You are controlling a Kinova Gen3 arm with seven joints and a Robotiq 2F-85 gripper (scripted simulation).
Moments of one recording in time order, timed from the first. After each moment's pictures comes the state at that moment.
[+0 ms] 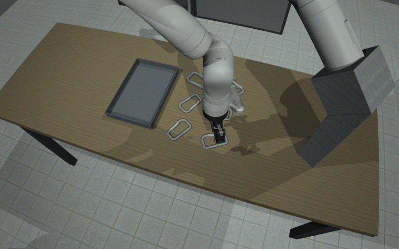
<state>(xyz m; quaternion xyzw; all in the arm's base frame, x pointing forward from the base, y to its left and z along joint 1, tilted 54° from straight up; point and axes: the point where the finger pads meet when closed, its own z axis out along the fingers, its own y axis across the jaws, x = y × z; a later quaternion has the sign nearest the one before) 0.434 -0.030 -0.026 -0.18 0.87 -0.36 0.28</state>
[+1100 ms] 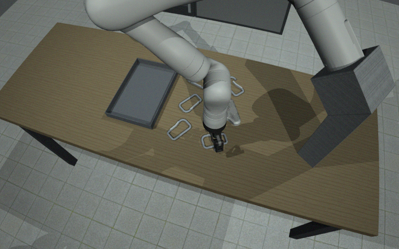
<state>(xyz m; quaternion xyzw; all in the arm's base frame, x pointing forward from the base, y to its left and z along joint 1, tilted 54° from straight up) 0.479 -0.069 -0.069 -0.18 0.87 -0.36 0.28</state>
